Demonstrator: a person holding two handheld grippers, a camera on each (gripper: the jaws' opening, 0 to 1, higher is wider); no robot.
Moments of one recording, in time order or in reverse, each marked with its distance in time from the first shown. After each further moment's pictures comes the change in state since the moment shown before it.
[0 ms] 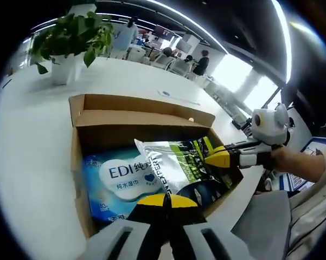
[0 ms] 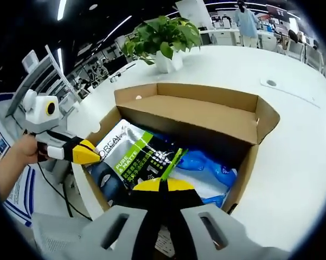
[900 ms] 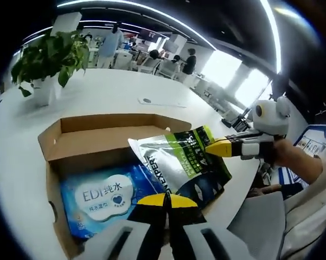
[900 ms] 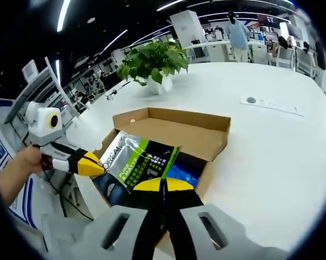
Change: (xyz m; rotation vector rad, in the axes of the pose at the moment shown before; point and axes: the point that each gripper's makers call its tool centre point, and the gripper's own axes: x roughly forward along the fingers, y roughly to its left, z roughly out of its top) left arm 0.022 -0.061 0.027 0.091 0.010 -0.042; right arm -0.067 -0.031 0.028 0.006 -0.097 -0.047
